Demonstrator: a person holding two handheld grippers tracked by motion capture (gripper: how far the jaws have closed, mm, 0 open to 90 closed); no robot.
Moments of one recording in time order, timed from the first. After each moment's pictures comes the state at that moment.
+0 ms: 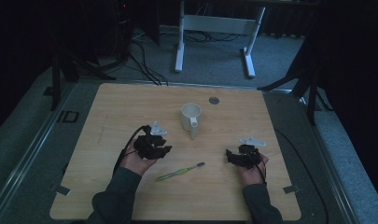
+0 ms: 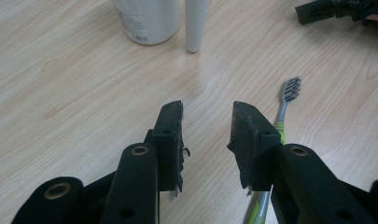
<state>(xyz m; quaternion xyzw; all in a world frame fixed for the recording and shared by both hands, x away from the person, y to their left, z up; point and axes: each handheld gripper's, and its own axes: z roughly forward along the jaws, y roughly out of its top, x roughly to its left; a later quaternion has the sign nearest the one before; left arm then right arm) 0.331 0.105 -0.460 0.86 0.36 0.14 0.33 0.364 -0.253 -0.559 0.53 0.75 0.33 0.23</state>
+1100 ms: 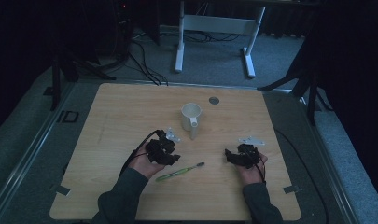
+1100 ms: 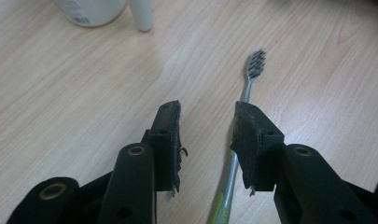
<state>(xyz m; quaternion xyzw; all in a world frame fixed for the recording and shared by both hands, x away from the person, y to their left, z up) 0.329 0.072 -0.466 0.90 0.32 0.09 0.28 0.366 -0.251 -0.559 0.52 0.75 0.33 0.23</state>
